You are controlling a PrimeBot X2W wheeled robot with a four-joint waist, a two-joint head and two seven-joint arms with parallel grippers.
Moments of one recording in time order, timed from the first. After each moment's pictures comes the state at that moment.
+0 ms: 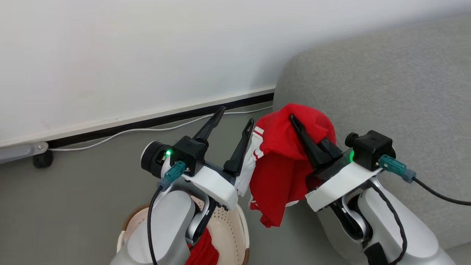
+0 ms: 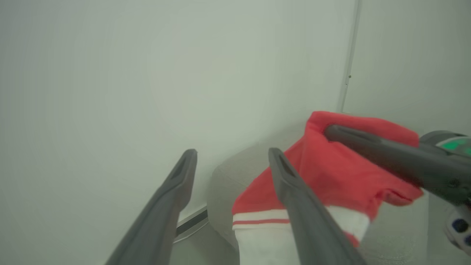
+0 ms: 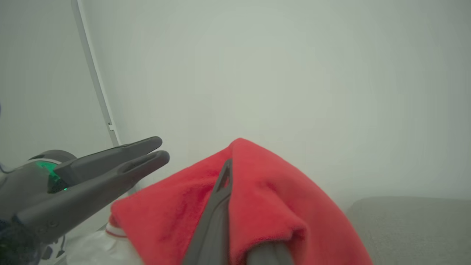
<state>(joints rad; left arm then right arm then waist) -0.51 0.04 -0.59 0.41 -0.38 0.02 -0.26 -0.50 -0.17 0.58 0.33 0.48 0.13 -0.26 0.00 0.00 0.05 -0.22</state>
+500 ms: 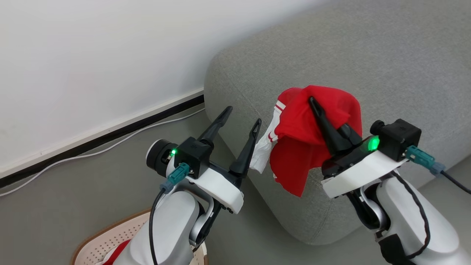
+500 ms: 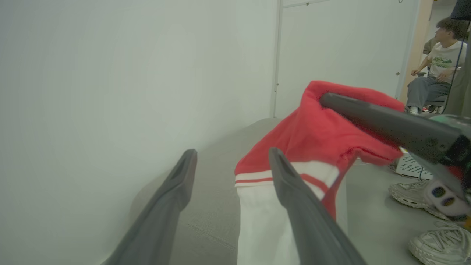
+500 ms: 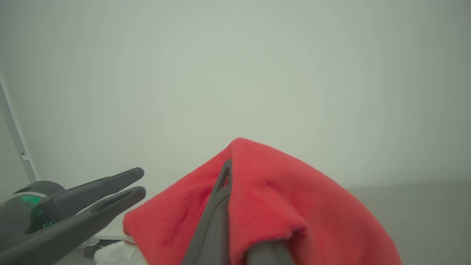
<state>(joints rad) -0.50 0.04 -0.59 0.37 -0.38 0.01 -0.26 -0.50 -0.20 0.52 0.26 0.50 0.13 -0.26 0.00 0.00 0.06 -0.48</state>
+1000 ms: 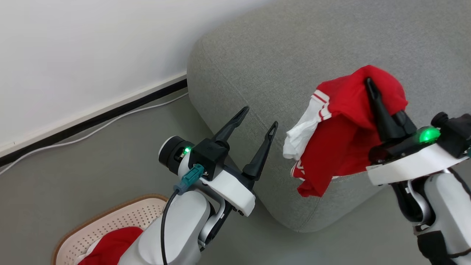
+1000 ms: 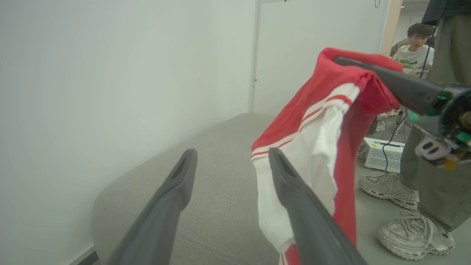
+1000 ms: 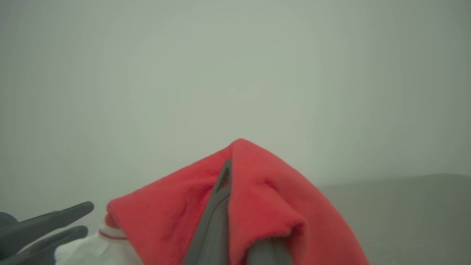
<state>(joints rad) -0.53 0.04 -0.69 0.35 -0.40 0.02 -0.26 -0.44 -0.28 0.33 0.14 0.49 0.13 -0.26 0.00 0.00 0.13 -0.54</state>
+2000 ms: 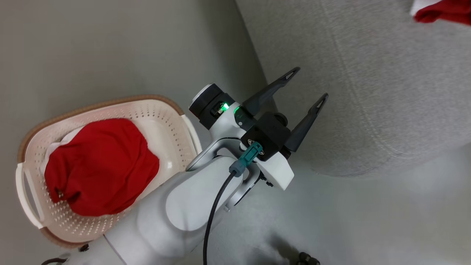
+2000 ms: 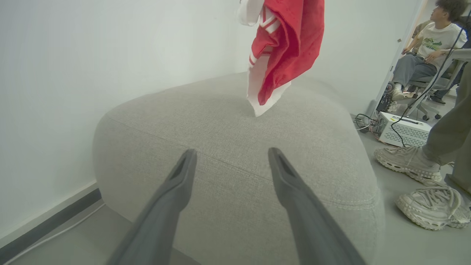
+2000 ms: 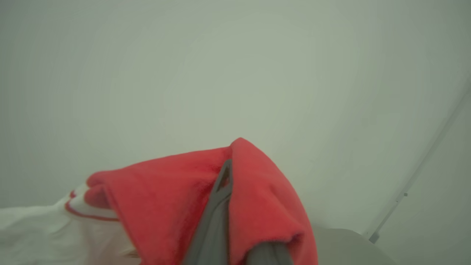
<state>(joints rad) -0.85 0.06 -0.98 0.40 -0.37 0.14 -0.26 -0.98 -0.59 0.02 0.41 0.42 0.13 -0.26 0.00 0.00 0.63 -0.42</state>
